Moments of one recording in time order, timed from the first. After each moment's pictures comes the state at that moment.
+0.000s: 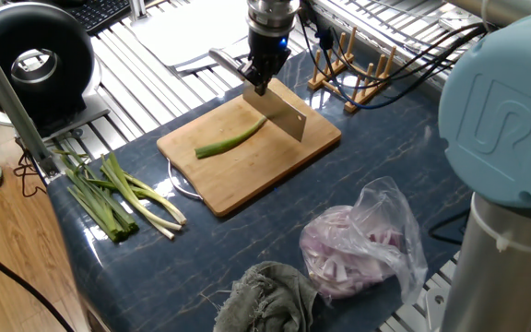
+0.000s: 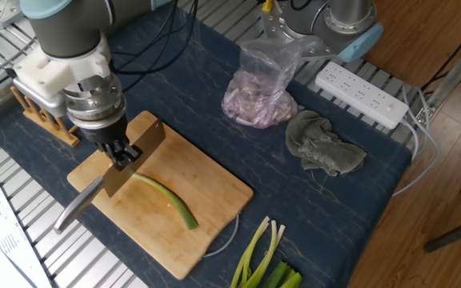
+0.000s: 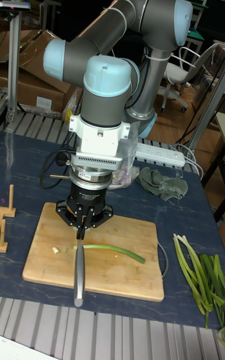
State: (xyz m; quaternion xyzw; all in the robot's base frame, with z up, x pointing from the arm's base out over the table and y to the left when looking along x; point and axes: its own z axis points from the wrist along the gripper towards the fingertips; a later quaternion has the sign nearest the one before) arm 0.643 -0.034 0.083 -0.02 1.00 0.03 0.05
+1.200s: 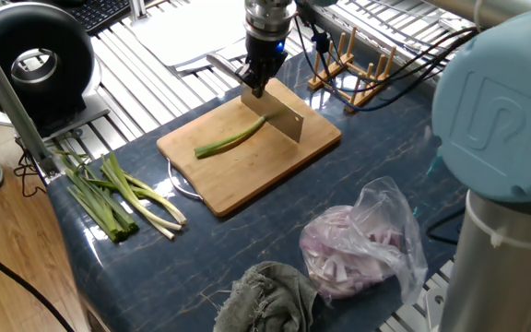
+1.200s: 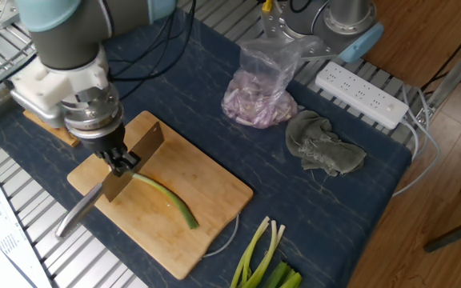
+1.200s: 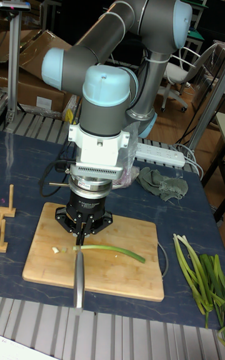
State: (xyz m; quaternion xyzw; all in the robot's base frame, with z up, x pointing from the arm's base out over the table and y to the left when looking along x) arm 0.665 -0.030 0.076 -0.03 1.00 0.04 0.06
